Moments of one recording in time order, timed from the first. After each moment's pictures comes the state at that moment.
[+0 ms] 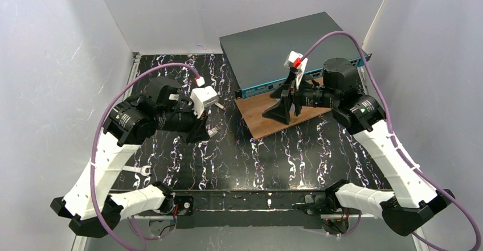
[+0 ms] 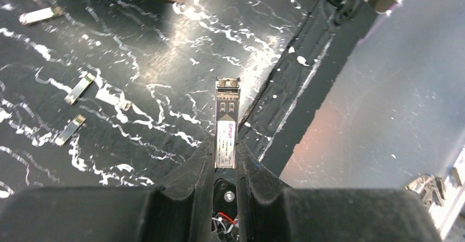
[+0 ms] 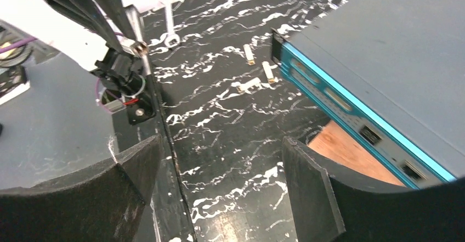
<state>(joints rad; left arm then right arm) -0.62 1.07 1.55 -1.32 0.39 0.15 0.57 1.10 1.38 -0.62 -0.71 -0.03</state>
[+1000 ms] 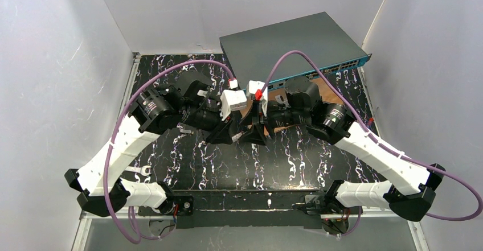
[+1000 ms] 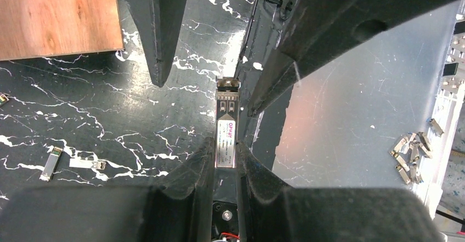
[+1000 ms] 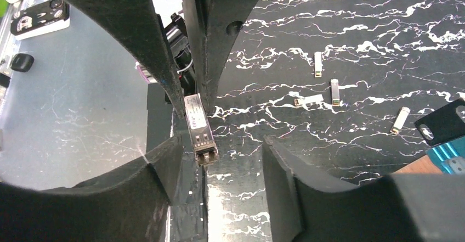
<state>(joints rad) -0.86 1.26 1.70 -1.28 0.48 0.18 0.95 1.17 1.33 -0.52 -0.62 -0.09</state>
